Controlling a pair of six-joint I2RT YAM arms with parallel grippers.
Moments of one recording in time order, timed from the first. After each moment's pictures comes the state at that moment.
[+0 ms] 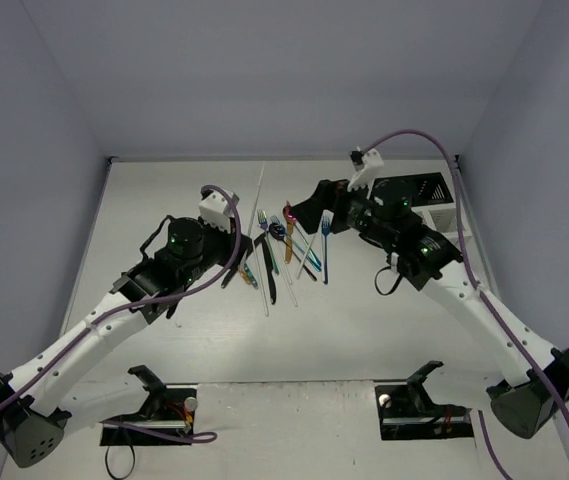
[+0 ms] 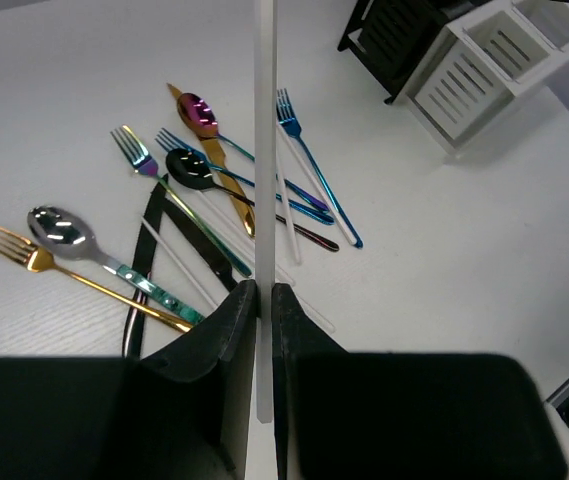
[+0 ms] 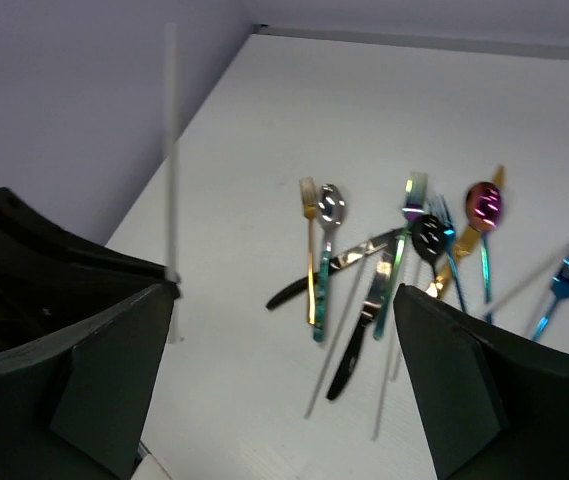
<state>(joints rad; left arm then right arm) -0.69 1.02 0.97 -0.28 -0.03 -0.24 0.61 1.18 1.17 -0.19 -0.15 0.43</state>
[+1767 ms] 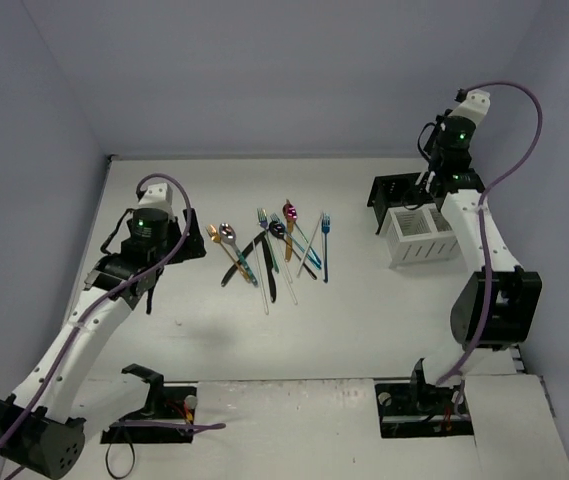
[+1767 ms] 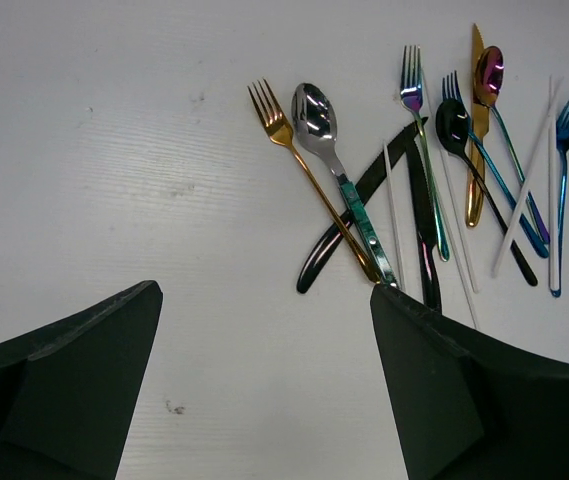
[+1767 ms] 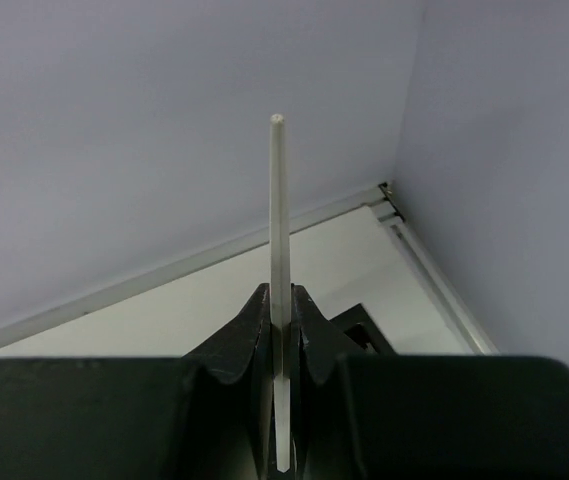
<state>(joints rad) -0.34 1.00 0.99 -0.60 -0.21 -0.39 0.00 1.61 1.43 0.05 0.34 0.15</state>
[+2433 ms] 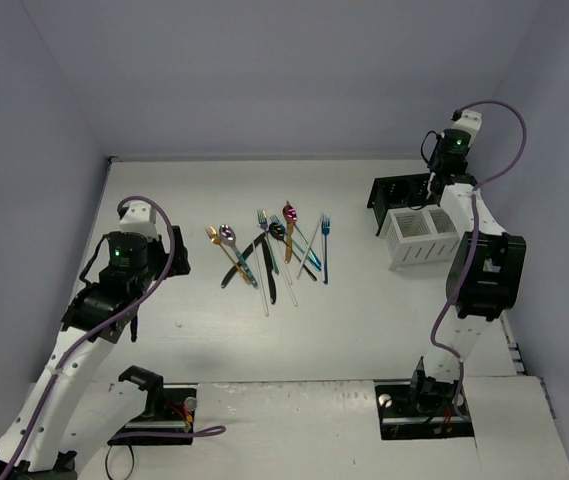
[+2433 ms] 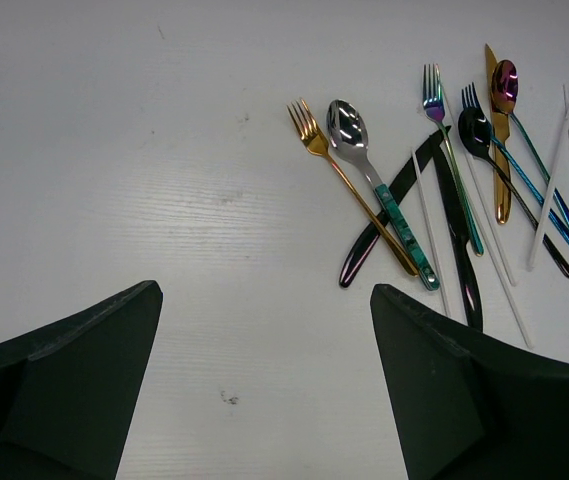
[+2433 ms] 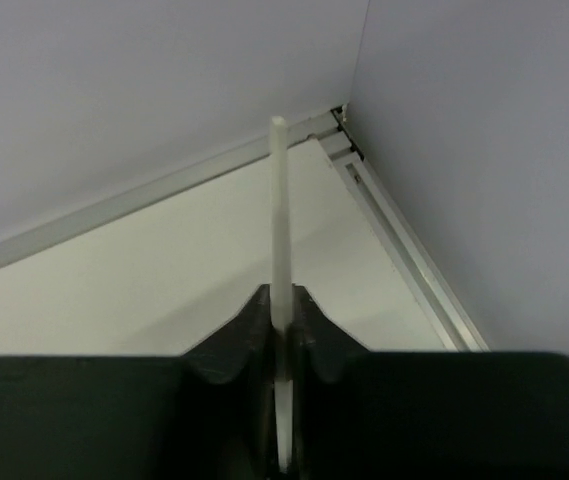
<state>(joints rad) -0.33 0.76 0.91 -0.63 -0.26 -0.28 -0.11 1.89 1.49 0.08 0.30 0.11</state>
